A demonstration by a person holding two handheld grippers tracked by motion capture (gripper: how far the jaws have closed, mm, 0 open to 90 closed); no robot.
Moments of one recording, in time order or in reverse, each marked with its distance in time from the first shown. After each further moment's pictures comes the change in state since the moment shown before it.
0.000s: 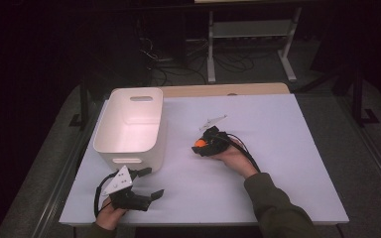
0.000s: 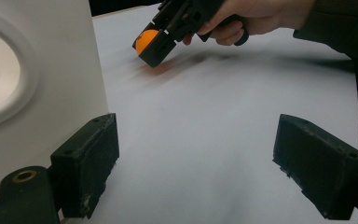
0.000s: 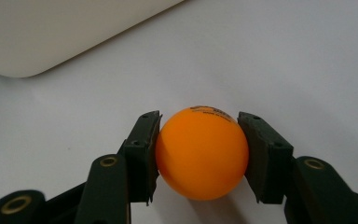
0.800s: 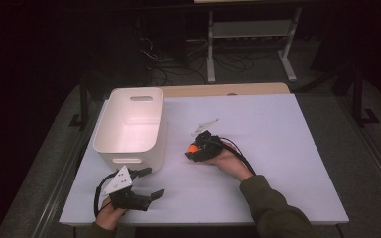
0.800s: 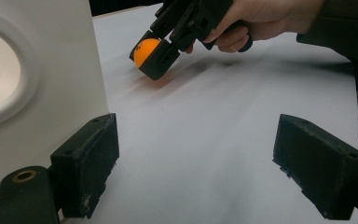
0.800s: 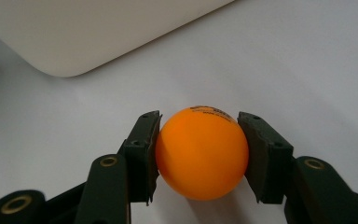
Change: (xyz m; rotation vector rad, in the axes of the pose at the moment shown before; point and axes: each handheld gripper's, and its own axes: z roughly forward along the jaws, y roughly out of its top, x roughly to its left) left arm 0.000 0.000 0.000 -0.003 -0.002 -0.004; right arm 0.021 0.004 0.008 0.006 0.066 -0.035
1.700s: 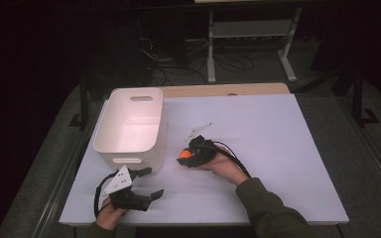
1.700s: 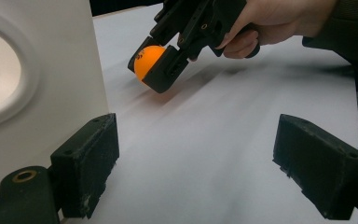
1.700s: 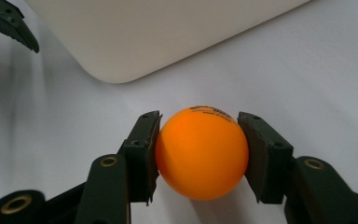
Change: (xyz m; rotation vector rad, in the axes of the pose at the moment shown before) left arm 0.000 0.000 0.000 0.000 0.000 -0.002; right arm 0.024 0.005 0.005 -0.006 0.076 -0.034
